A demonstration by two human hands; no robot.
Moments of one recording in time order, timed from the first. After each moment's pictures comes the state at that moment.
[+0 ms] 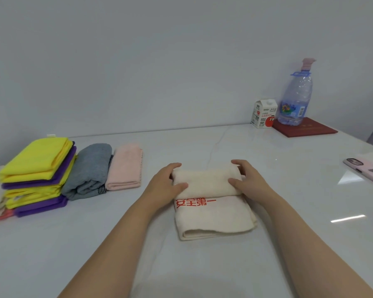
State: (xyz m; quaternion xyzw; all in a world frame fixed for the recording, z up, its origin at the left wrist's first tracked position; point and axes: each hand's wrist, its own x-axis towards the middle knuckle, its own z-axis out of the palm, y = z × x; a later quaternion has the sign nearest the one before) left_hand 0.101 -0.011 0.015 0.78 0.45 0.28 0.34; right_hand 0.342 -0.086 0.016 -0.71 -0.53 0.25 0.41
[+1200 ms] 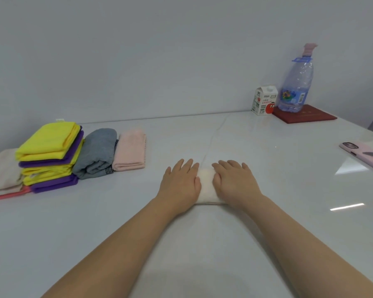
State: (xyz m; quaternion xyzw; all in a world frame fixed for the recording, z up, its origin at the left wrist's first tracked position) left_hand 0.117 -0.078 0.010 0.89 0.45 0.09 0.04; right_hand 0.275 -0.125 0.008 -0.74 -0.66 -0.08 0.07
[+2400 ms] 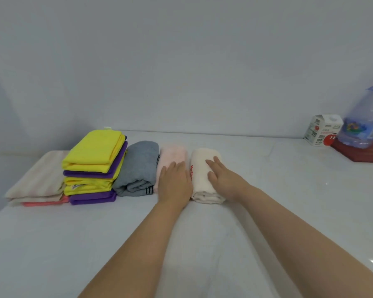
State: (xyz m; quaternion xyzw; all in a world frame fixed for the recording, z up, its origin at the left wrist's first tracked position) left_hand 0.044 0.049 -0.003 0.75 0.60 0.28 0.06; right_hand 0.198 0.036 0.022 -0.67 -0.71 0.16 0.12
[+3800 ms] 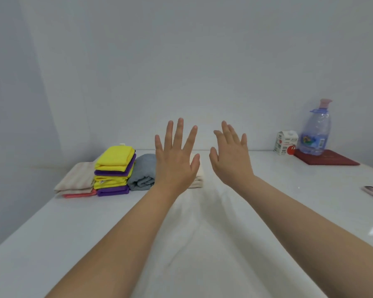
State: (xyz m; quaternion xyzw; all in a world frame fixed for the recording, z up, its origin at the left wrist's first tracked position) left_hand 0.025 -0.095 0.112 0.77 0.47 0.37 -0.24; right_hand 0.176 -0.124 0.131 -0.63 -0.68 -0.21 0.31
